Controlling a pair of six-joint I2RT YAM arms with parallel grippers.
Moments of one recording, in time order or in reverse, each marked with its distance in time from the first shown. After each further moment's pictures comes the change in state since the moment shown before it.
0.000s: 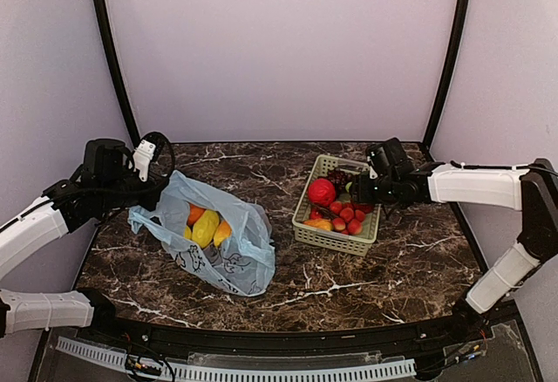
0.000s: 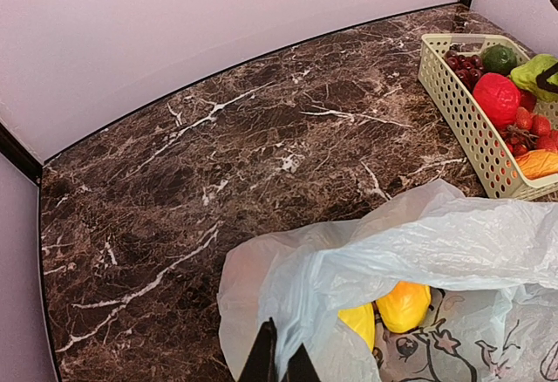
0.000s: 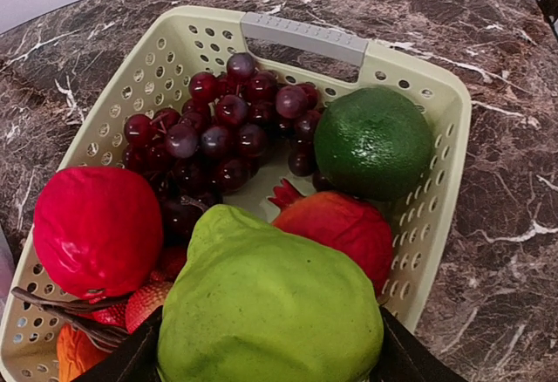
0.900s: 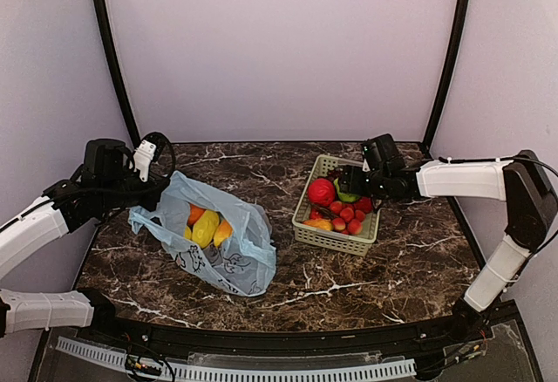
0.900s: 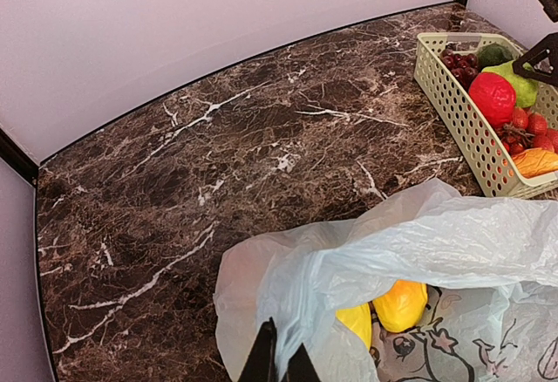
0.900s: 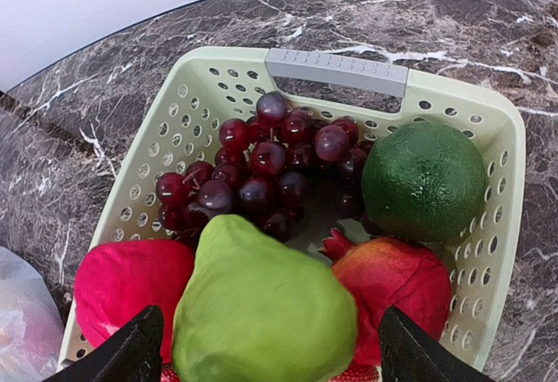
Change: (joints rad) left arm 0.000 0.002 0.000 0.000 0.012 0.000; right arm -0.011 0.111 0.067 0.114 -0.054 0.132
